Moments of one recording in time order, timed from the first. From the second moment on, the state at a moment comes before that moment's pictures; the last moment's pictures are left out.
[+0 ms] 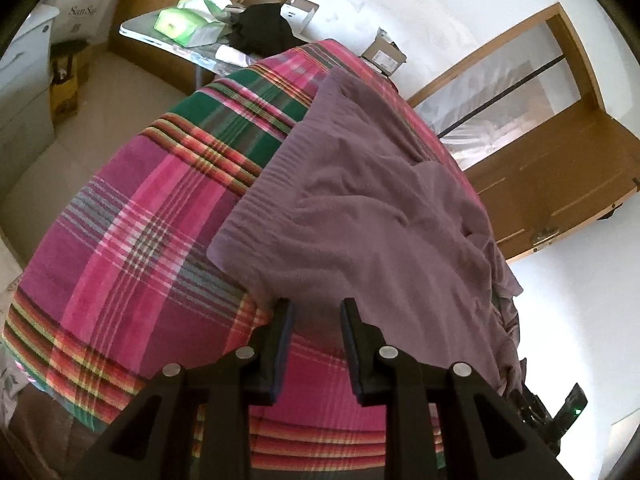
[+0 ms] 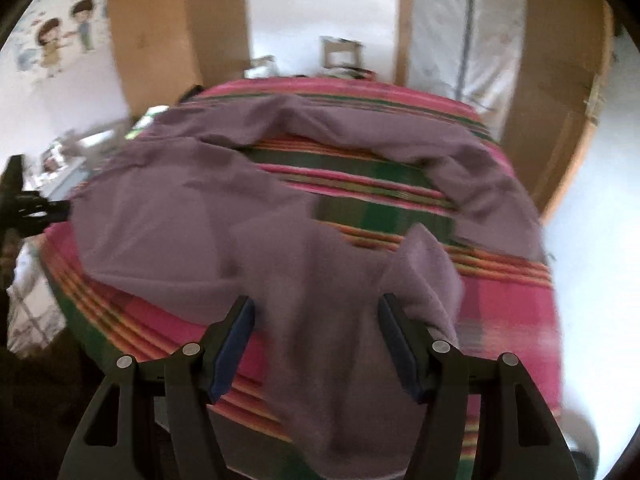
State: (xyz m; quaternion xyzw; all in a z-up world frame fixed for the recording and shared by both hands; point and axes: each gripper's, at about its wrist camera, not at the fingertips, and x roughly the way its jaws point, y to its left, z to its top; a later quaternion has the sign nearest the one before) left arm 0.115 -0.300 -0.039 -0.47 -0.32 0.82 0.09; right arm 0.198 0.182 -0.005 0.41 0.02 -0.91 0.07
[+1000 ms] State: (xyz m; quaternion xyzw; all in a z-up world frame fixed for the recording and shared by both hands) left arm 0.101 -0.311 -0.042 -0.43 -0.40 0.80 0.07; right arm 0.179 0.030 -0.028 0.41 0.12 -0.84 0.35
